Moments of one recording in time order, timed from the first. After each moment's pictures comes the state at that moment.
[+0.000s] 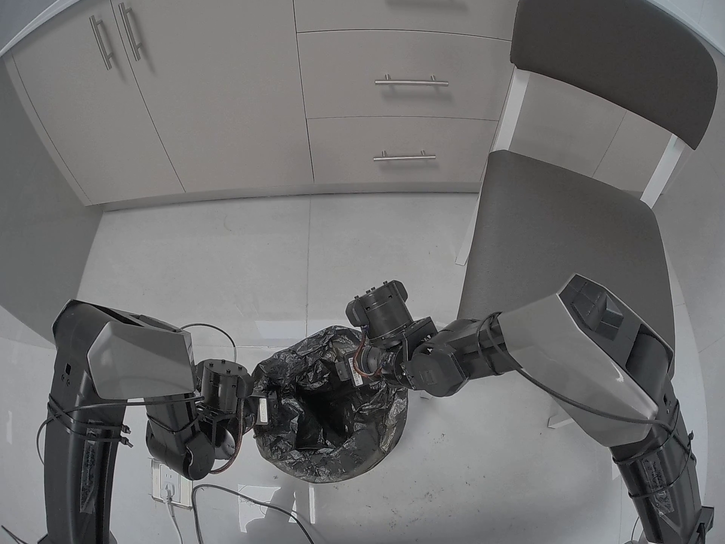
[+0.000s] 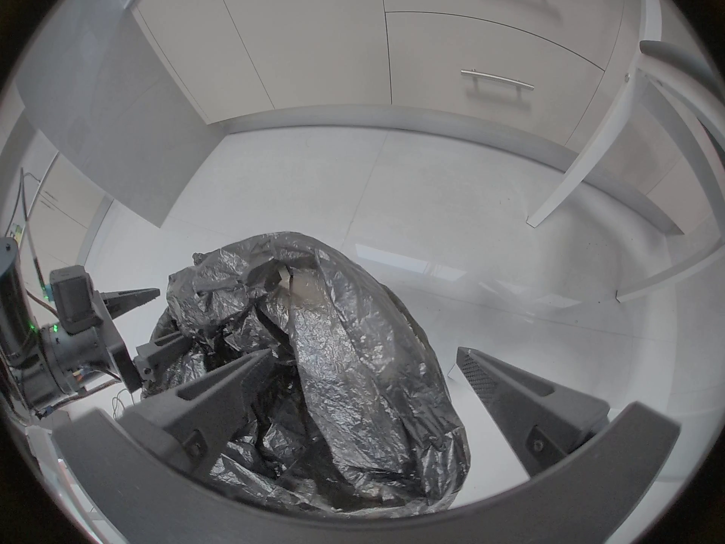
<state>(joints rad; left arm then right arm) -0.36 2.50 -0.62 -1.27 0.36 -0.18 0.72 2.53 -1.69 -0.12 -0.29 0.19</state>
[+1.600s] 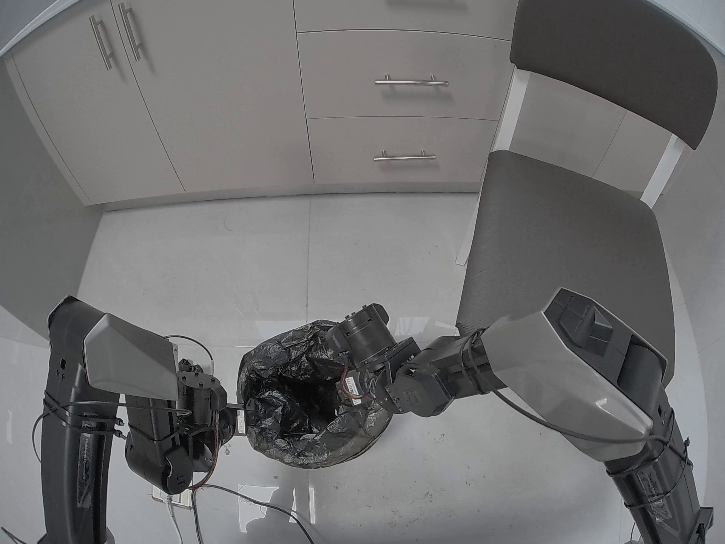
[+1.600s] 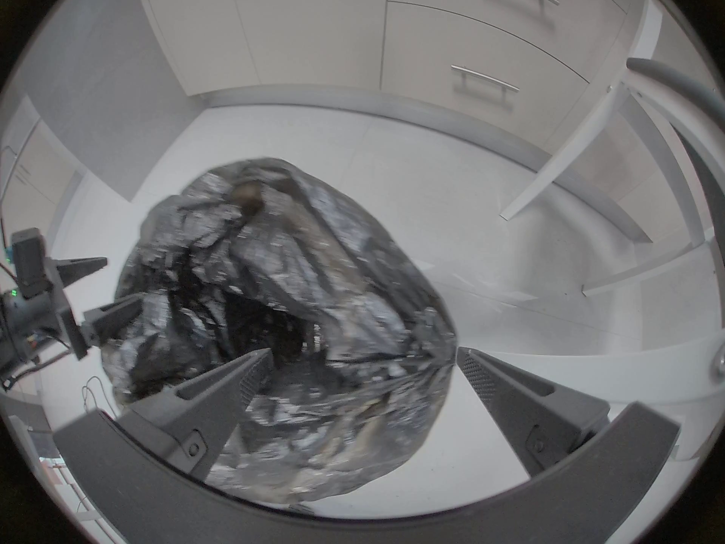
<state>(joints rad) -0.30 2.50 -0.44 -1.47 0.36 -0.12 0.78 2.55 -1.67 -0.05 -0.47 0.22</state>
